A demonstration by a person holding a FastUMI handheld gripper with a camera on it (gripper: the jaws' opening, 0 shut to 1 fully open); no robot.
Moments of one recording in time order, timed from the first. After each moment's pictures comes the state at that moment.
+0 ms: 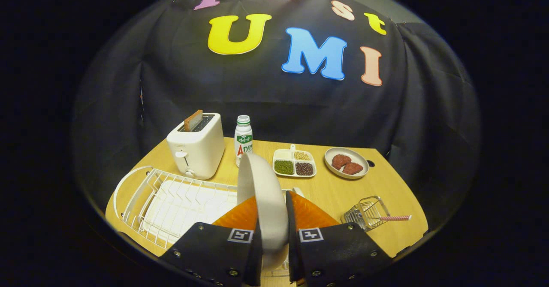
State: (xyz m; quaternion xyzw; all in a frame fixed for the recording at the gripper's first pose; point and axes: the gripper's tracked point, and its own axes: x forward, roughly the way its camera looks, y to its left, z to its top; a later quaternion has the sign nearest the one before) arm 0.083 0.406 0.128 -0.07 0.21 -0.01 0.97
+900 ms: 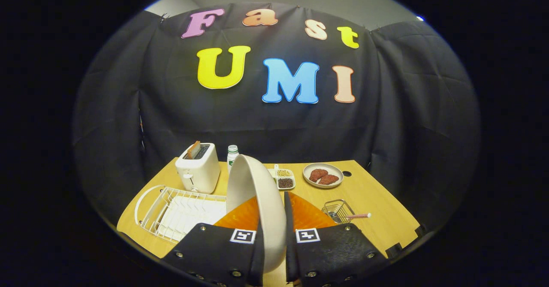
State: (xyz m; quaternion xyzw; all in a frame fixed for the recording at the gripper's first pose) arm -0.016 0.367 0.194 -0.02 0.14 -0.04 0.99
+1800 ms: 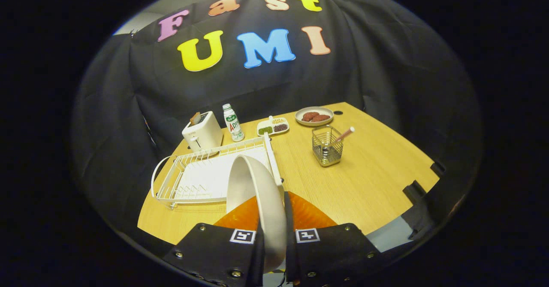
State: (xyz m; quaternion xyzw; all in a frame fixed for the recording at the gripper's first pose) arm -0.148 0.343 0.071 0.13 0.25 -0.04 0.96
